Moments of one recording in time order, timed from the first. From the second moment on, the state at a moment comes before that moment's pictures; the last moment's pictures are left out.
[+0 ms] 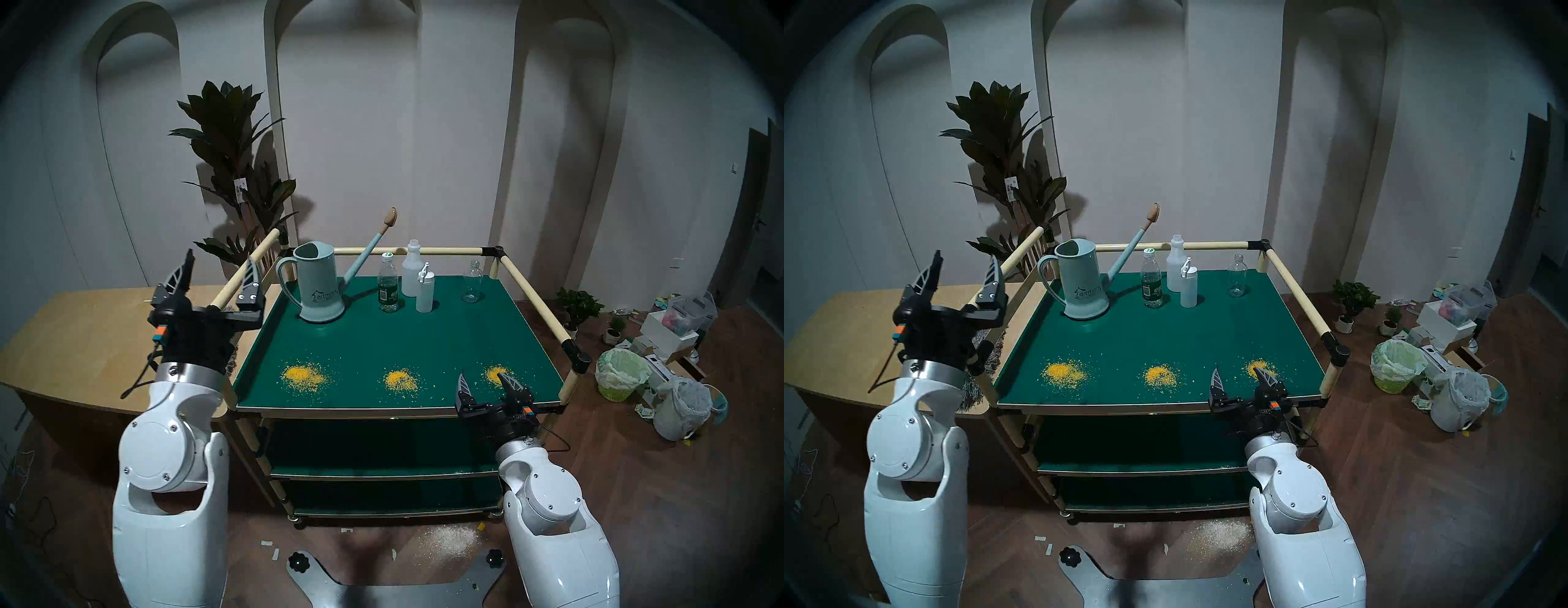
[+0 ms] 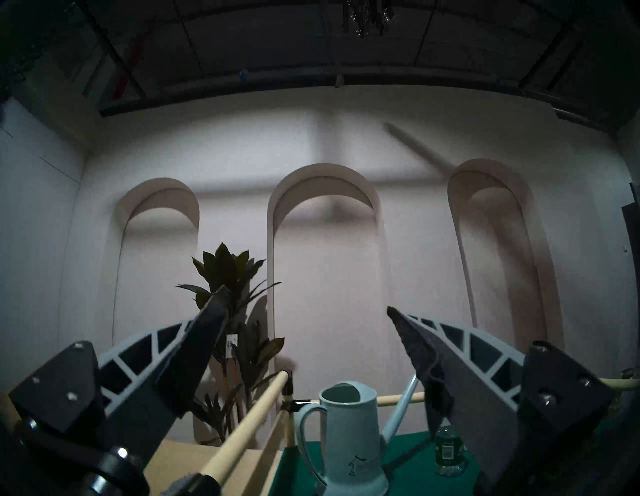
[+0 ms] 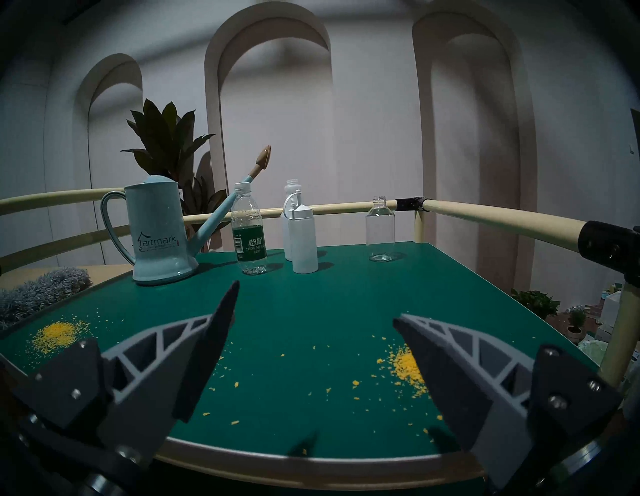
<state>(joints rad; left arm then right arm) 1.87 -1.52 -1.81 -2.28 -0.09 -0.04 -0.08 -1.87 -1.54 1.52 -1.76 0.09 -0.08 0.10</state>
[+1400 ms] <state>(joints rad) 1.89 -1.20 -2.19 -1.72 -0.38 0.20 -0.35 -1.83 -1.55 1.53 -1.77 0.14 -0.10 0.12</state>
